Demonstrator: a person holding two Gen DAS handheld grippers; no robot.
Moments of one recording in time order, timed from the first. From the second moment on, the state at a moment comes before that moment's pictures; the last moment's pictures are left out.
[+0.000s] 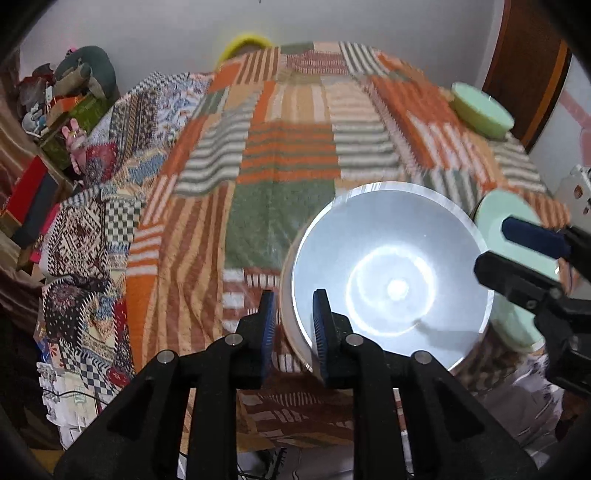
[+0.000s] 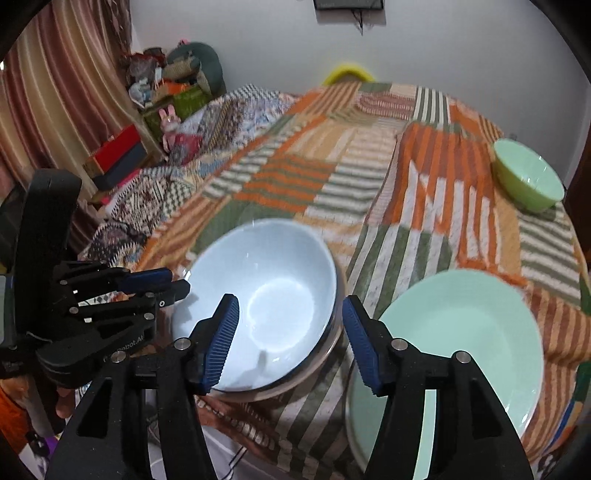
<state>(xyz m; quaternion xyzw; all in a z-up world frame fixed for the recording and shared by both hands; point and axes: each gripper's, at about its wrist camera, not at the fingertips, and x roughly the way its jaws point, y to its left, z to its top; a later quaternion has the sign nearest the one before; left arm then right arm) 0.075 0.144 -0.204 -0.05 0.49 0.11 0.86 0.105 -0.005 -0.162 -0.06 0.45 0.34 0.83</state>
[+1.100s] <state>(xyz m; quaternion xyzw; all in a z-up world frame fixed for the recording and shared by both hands) 0.269 0.011 -0.112 -0.05 0.36 -0.01 0.93 0.283 -0.234 -0.134 0.10 0.42 0.15 0.89</state>
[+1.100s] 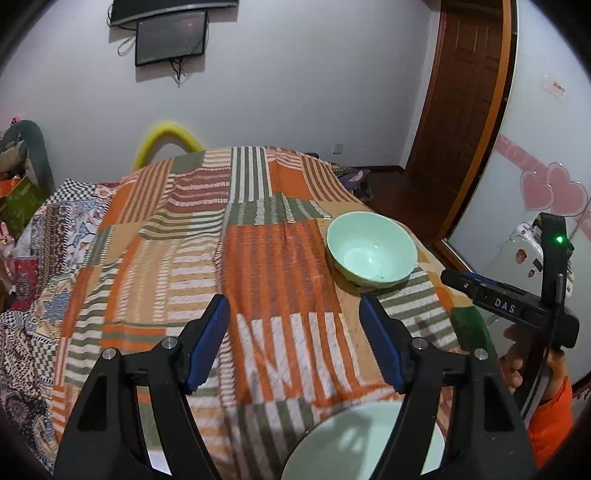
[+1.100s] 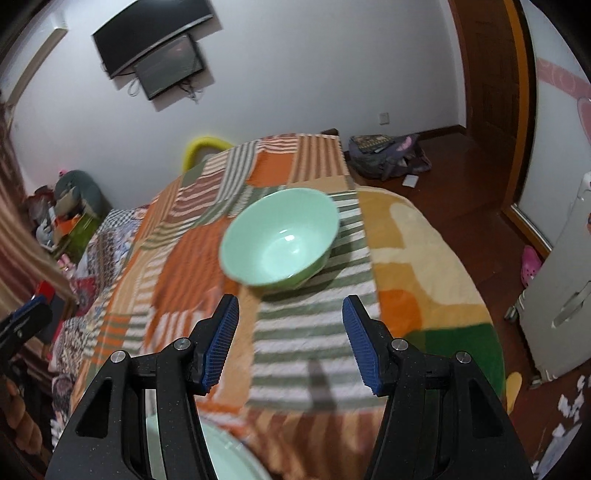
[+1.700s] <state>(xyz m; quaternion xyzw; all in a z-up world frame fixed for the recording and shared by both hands) 0.352 0.007 -0.181 -0.06 0.43 -0.02 0.90 0.363 -0.228 -0.186 0.11 0.49 0.16 0.85</state>
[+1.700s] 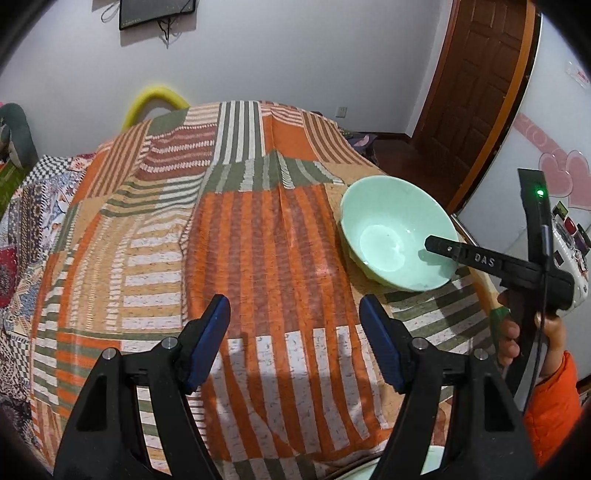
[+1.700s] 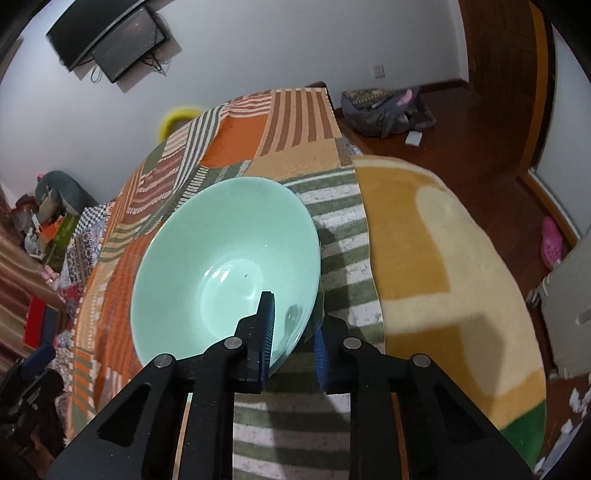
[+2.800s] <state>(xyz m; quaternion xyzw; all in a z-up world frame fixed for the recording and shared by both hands) 0.317 -0.021 -0.191 -0.03 0.48 -0.05 0.87 0.274 -0.196 -0.154 0.06 0.47 0.23 0.85</state>
